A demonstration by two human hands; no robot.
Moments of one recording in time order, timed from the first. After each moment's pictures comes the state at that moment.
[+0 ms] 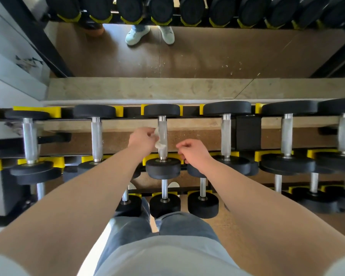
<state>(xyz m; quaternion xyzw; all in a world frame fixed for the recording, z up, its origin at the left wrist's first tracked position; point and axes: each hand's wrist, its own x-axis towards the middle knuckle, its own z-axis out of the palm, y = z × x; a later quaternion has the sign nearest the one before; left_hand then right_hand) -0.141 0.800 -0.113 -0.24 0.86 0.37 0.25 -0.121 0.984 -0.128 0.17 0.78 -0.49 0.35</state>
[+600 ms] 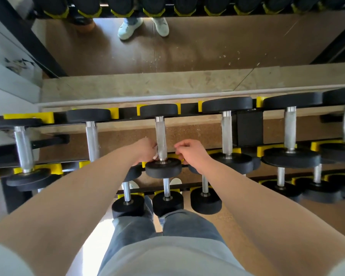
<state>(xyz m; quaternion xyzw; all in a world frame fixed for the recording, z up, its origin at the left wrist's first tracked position) -0.153 0.797 -0.125 -0.16 0.82 0.30 0.46 -0.125 0.980 -0.140 0.21 0.75 -0.51 0.37</state>
